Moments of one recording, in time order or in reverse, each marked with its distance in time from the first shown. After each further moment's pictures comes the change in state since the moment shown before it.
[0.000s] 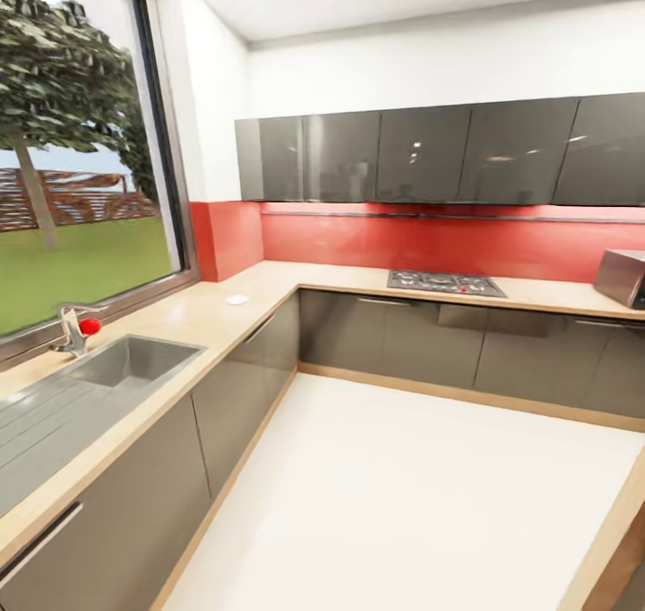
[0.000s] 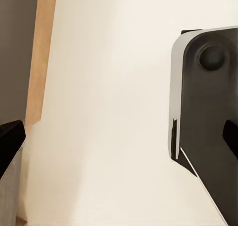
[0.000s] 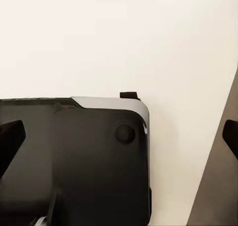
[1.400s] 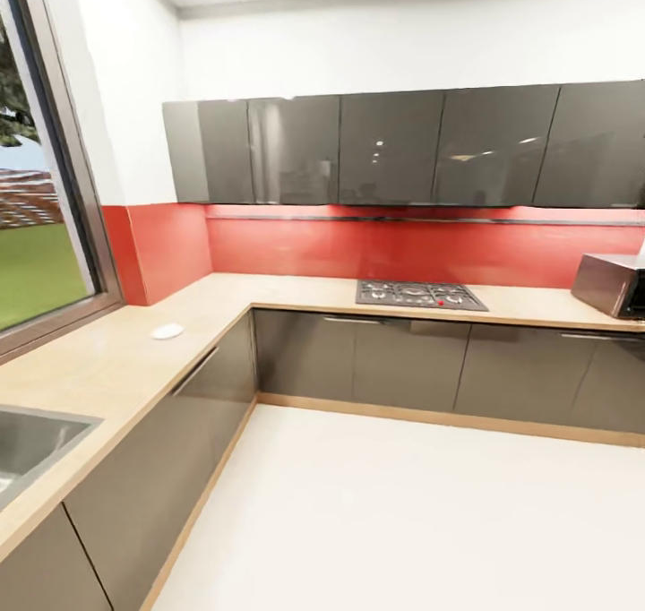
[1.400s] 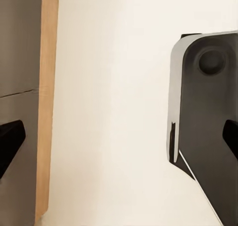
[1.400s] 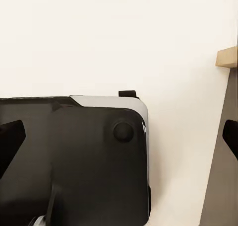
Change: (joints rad) left arm 0.000 -0.001 0.006 -0.003 0.009 -0.007 -0.004; right arm 0.001 -0.001 -0.003 0.004 0.000 0.000 -0.003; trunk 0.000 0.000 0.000
